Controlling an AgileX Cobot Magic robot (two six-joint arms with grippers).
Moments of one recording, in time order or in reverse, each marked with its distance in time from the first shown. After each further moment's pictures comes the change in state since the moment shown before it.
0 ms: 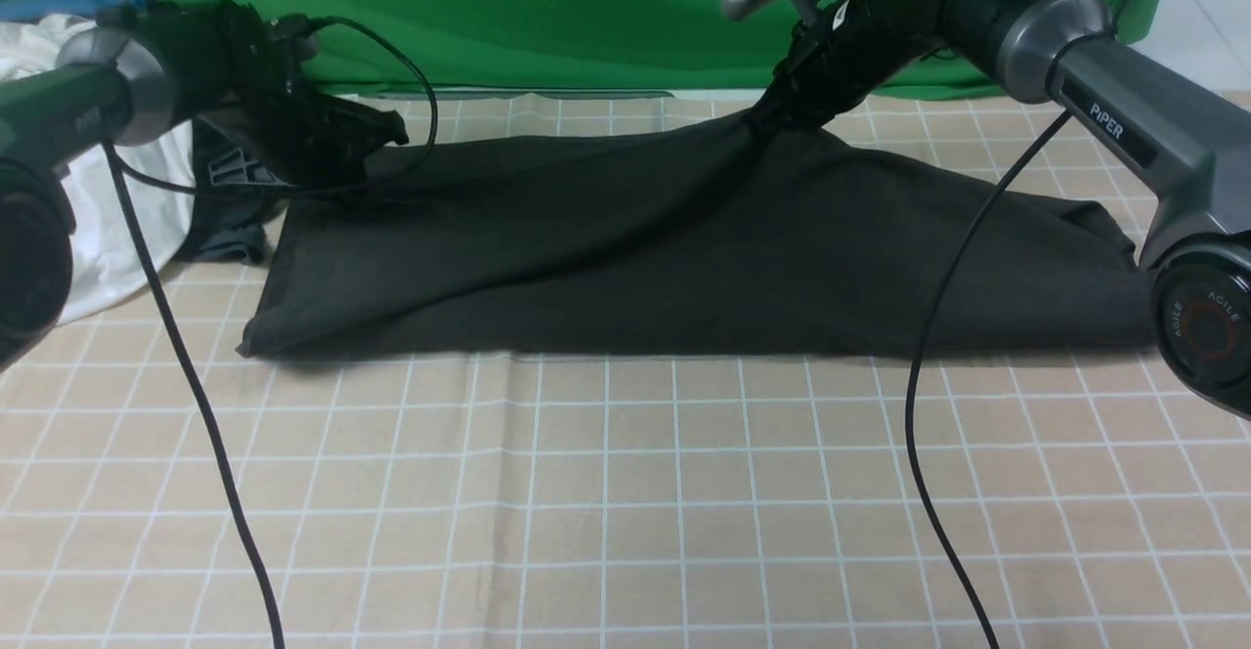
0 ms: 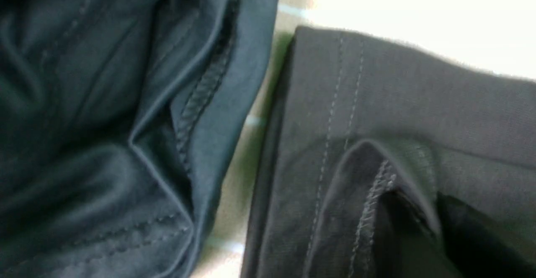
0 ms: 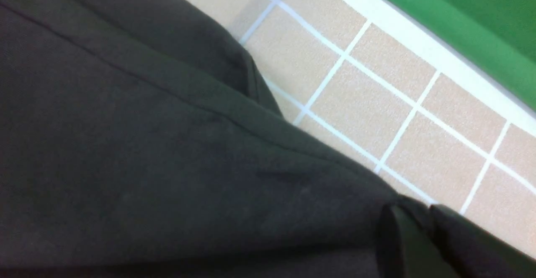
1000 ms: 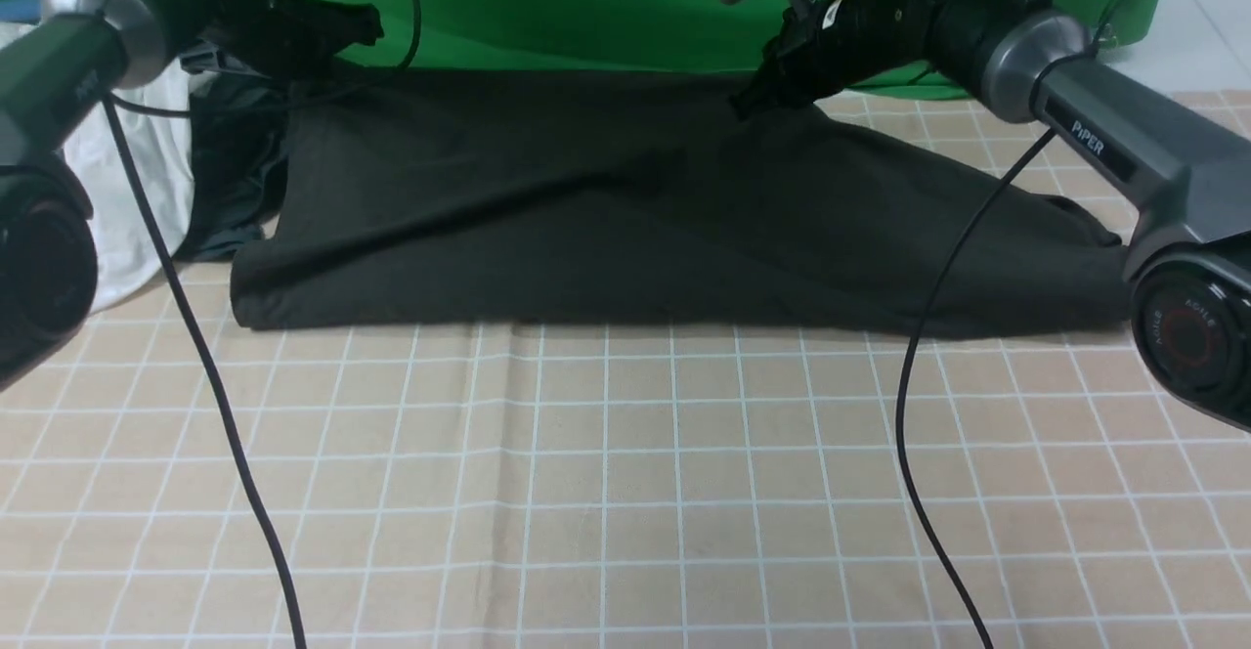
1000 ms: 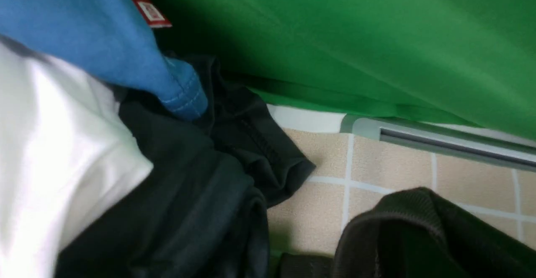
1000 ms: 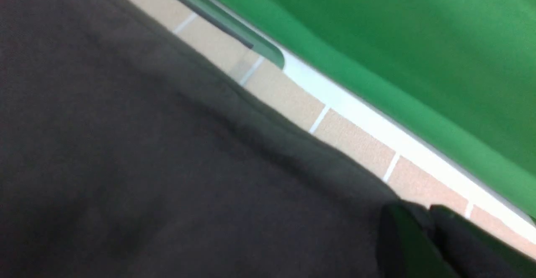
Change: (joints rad) right arm 0.000 0.048 0.000 -0.004 -0.233 -0.001; left arm 0.003 0.066 -0.276 0.167 -0.052 -0.053
